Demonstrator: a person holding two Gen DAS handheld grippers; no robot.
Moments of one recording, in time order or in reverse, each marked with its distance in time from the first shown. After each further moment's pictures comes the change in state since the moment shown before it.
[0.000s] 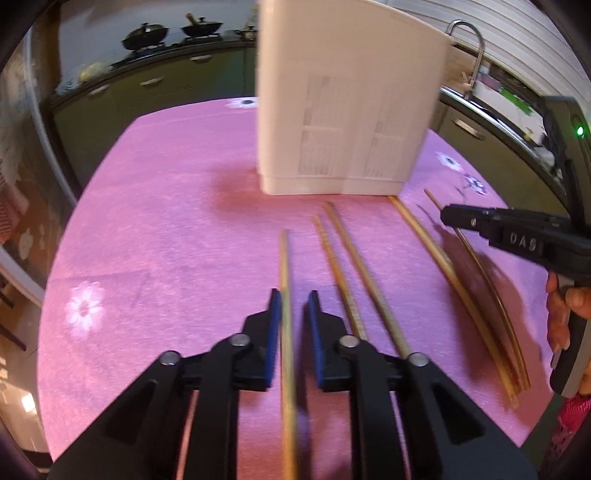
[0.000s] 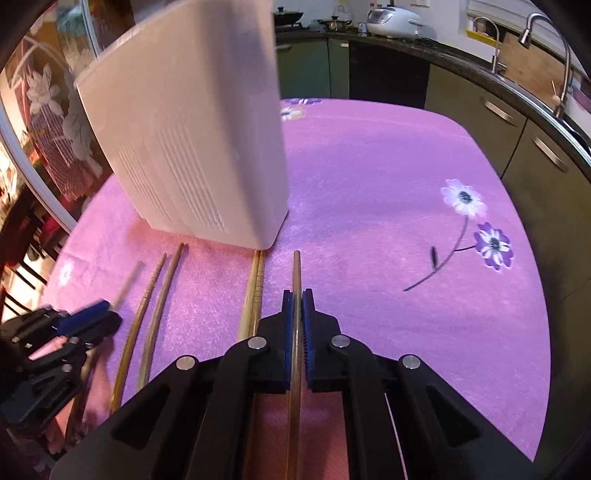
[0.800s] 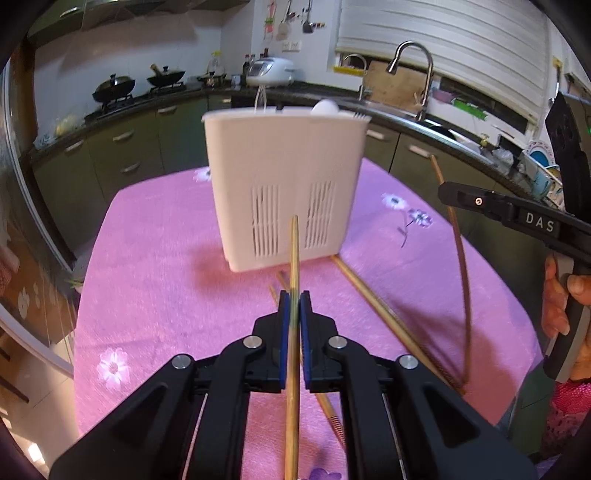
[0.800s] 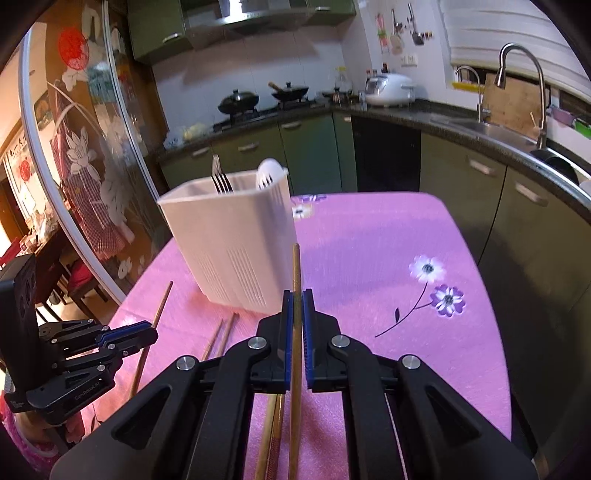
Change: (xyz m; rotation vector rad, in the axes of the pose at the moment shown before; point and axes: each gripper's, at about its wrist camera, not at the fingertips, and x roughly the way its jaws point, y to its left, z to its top) left arm -0.074 -0.019 0.025 0.122 -0.158 -0.084; right arm -0.120 -0.009 0.006 0.027 -0.301 0.076
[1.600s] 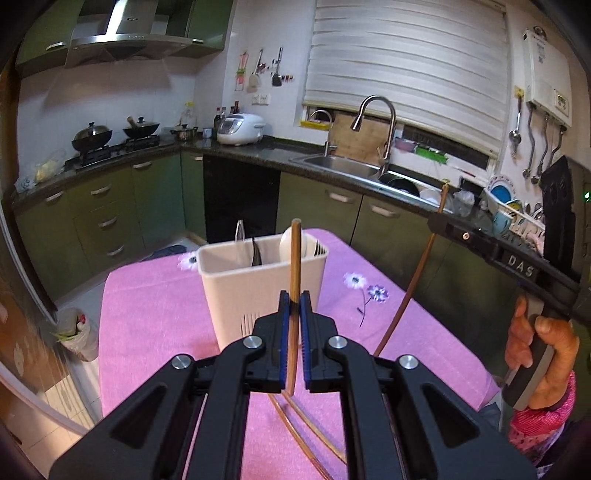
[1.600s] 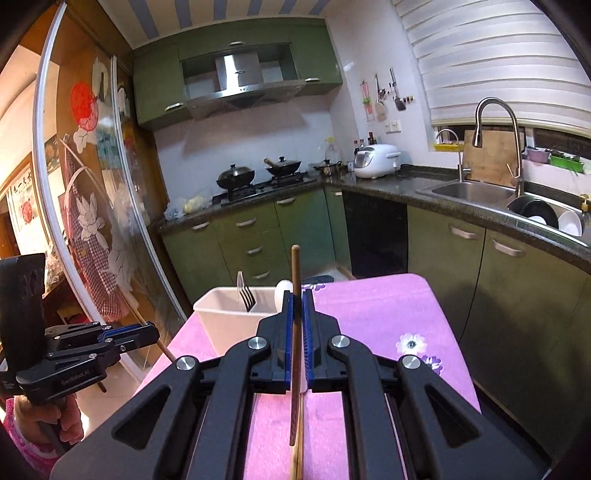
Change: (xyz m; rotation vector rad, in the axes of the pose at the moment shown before) left arm -0.071 0.000 0.082 0.051 -0.184 -0.126; right arm -0.091 0.025 0.051 0.036 -0.278 -0.026
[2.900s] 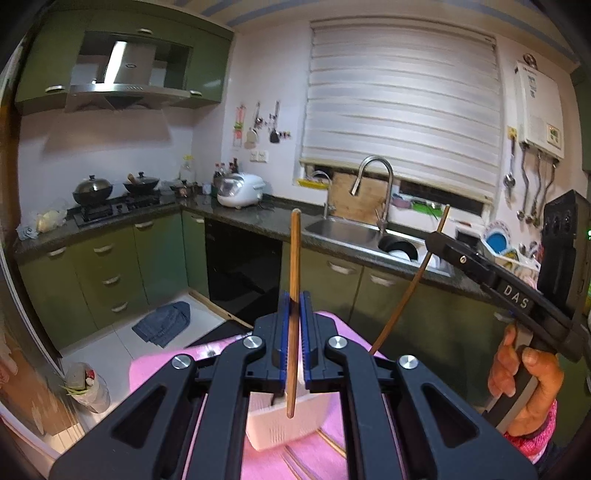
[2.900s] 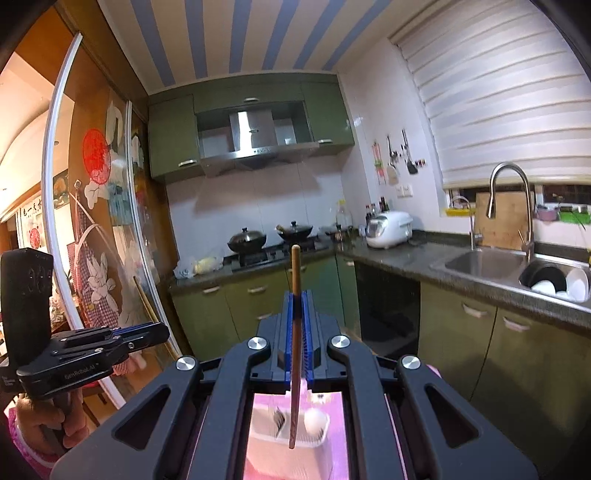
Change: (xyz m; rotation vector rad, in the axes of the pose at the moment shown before) left arm -0.046 0.024 0.144 0.019 -0.185 0.003; right arm -0.007 0.043 0.148 -0.028 -0.232 0.031
